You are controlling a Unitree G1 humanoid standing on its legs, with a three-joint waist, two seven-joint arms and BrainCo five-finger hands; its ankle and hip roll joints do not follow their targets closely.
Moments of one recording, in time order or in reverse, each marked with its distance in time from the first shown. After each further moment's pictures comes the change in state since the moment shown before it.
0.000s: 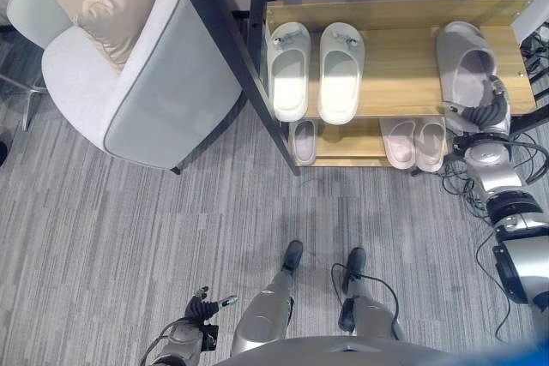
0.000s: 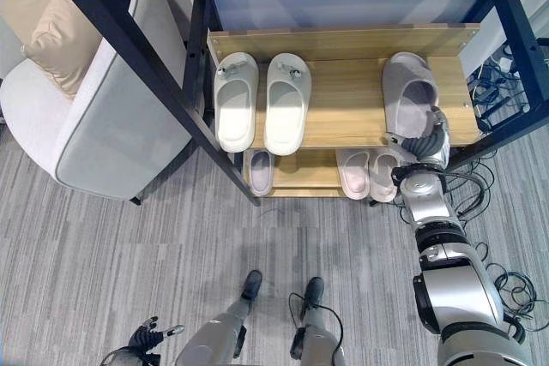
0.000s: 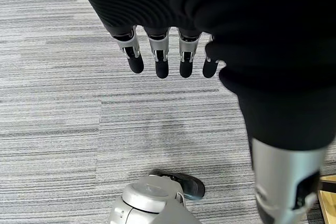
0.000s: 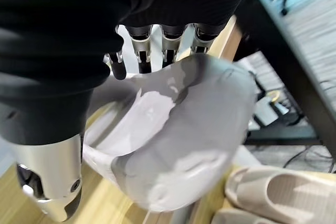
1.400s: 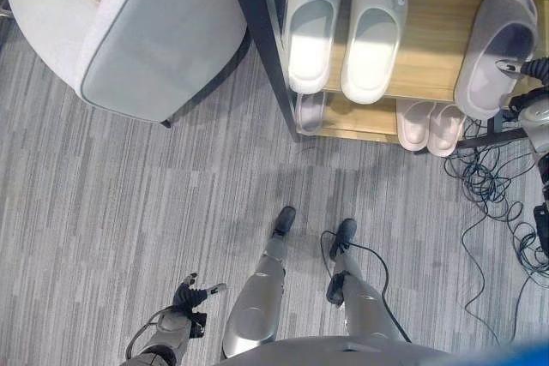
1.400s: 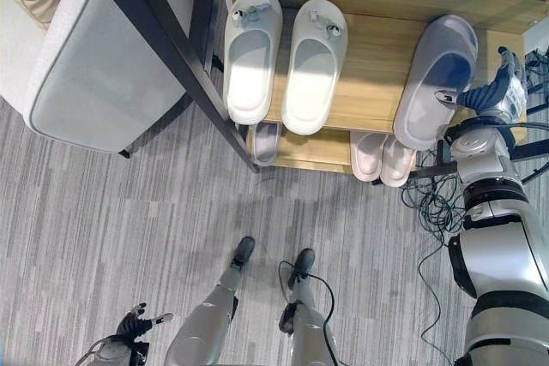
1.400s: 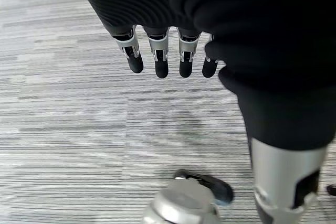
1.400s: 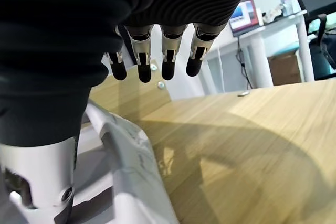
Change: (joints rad) left arm -0.065 0.074 -0.028 0.001 -0.035 -0.033 0.008; right arm -0.302 -0.214 0.151 0.271 -0.078 0.011 -0.054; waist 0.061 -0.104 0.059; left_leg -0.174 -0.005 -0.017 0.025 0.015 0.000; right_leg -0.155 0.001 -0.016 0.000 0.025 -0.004
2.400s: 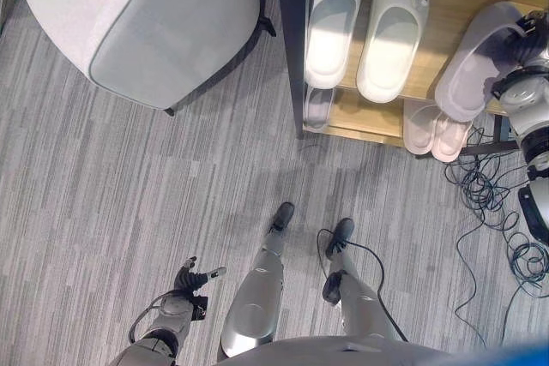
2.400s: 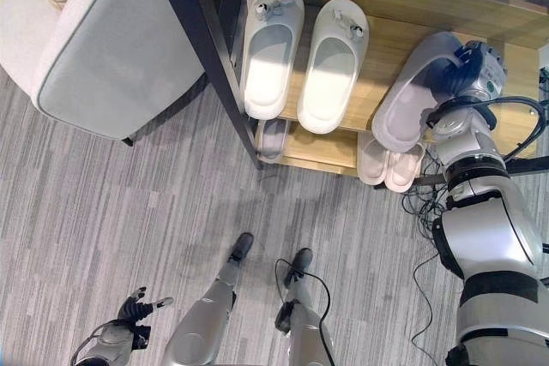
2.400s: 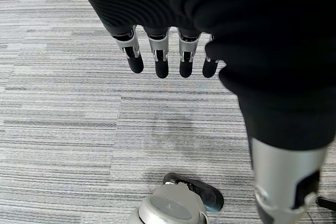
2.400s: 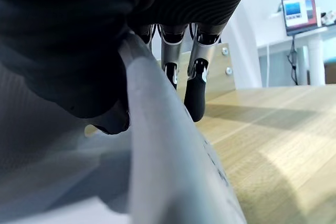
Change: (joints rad) left arm -0.038 0.006 0.000 0.002 -0.002 0.000 0.024; right arm -0.144 0.060 0.128 0.084 -0.130 0.055 -0.014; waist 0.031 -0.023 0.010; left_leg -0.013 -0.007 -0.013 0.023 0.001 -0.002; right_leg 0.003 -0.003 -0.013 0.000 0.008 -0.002
